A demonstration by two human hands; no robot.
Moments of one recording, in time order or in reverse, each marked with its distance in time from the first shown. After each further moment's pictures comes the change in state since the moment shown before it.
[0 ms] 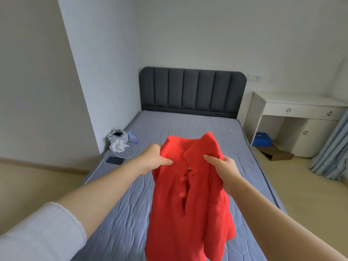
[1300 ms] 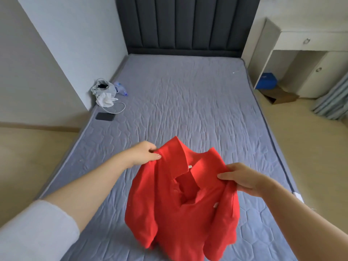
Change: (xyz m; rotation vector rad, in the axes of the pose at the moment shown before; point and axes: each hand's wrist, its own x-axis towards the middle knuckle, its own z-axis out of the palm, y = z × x) left_hand 0.052 -0.110 0.065 0.245 -0.350 -0.224; right_hand 0.044 0.124 -0.093 -0.352 -0.369 0.539
